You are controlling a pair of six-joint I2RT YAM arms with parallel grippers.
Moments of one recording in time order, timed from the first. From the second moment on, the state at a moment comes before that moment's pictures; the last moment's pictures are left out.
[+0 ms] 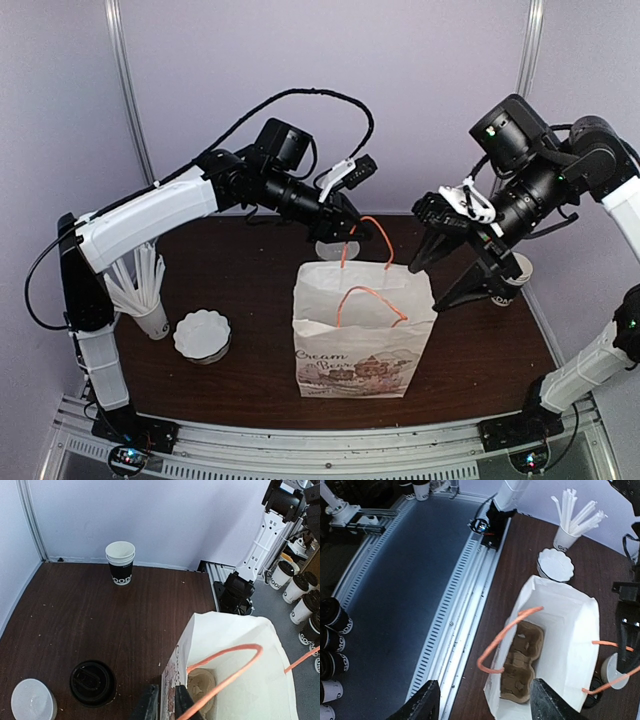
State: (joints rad) left arm -0.88 1.89 1.96 -0.66 0.68 0.25; right arm 0.96 1.42 1.99 -1.50 -0.55 -0.72
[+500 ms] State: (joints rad) left arm -0.88 1.84 1.87 -0.59 0.67 0.17; right arm 1.04 1.49 1.81 -1.33 -0.57 -0.60
